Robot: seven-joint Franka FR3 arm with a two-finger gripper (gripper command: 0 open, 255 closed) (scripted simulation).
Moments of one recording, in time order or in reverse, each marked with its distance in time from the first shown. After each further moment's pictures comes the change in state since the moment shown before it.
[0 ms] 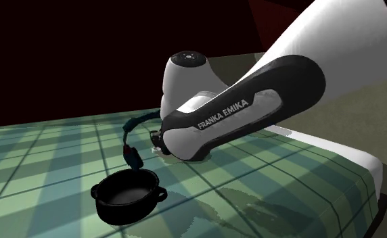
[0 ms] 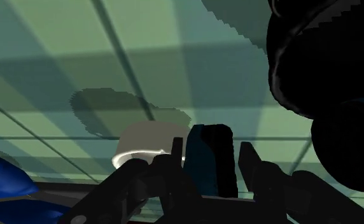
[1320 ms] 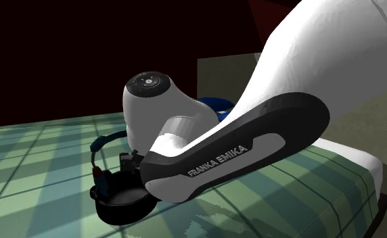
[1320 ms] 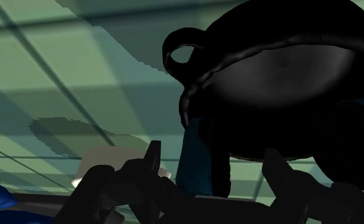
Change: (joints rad) arm -0.012 0.031 0.178 -0.033 -0.202 -0.002 0.338
